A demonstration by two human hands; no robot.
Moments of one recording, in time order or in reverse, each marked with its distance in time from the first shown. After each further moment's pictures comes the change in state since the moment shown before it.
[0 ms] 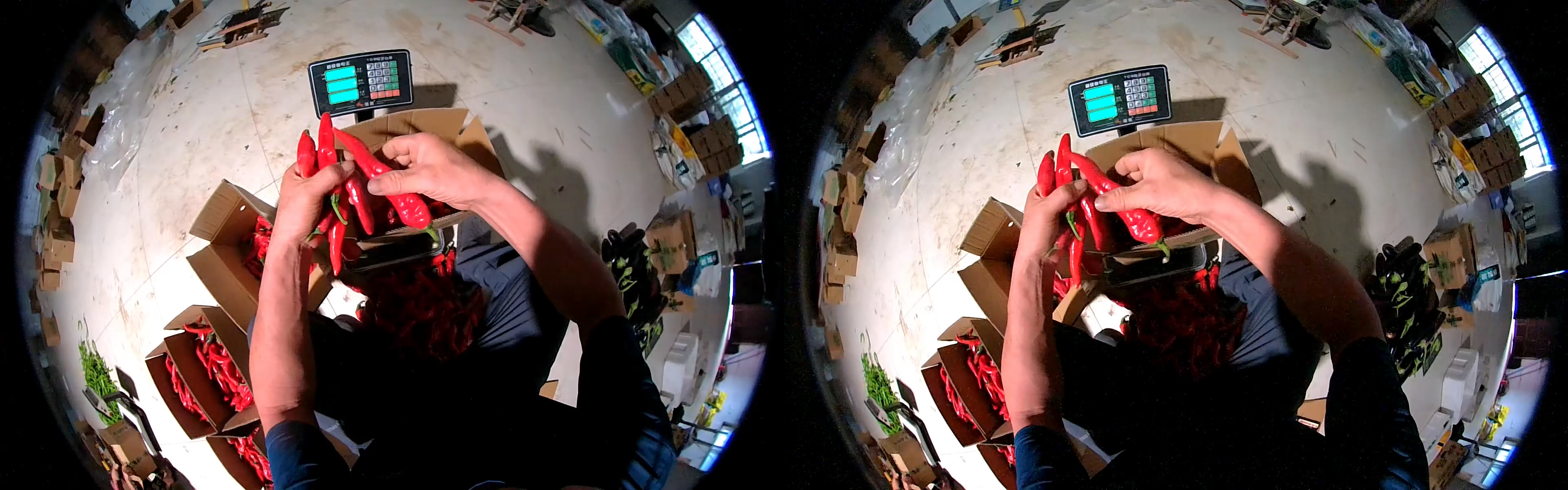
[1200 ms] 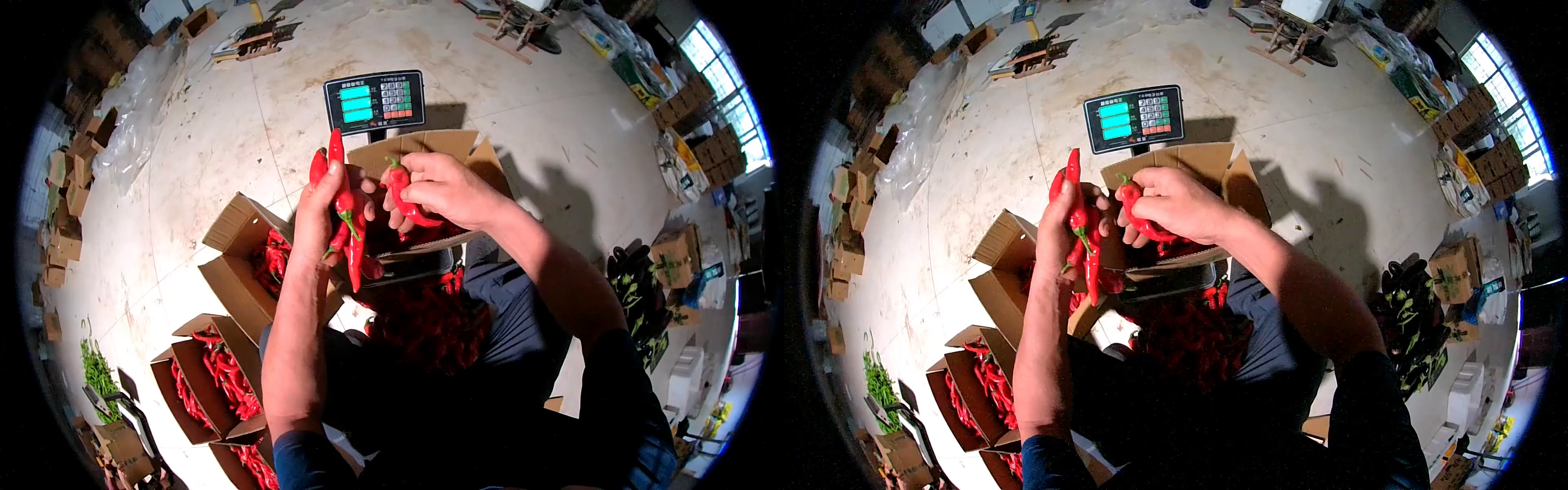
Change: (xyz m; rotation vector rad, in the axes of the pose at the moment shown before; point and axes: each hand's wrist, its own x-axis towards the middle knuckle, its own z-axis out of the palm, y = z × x) left_hand -0.005 0.001 0.003 -0.218 -0.160 0.067; right_hand -0.004 -0.011 0.007 0.179 -0.008 -0.022
